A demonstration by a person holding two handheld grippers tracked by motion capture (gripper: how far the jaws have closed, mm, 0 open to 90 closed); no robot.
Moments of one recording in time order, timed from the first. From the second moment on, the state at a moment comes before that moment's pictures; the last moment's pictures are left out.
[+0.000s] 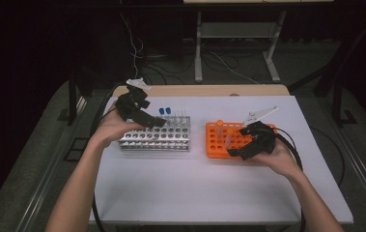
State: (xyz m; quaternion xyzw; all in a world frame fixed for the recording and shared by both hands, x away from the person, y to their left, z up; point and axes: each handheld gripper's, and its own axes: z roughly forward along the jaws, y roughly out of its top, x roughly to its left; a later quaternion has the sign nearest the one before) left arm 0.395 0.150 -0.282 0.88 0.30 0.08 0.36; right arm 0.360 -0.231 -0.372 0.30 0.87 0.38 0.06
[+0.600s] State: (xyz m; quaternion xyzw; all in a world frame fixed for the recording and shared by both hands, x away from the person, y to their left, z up) left arm 0.365 0.153 -0.302 0.88 0.29 0.08 0.37; right arm 0.367 -0.215 -0.384 0.29 0.88 0.36 0.07
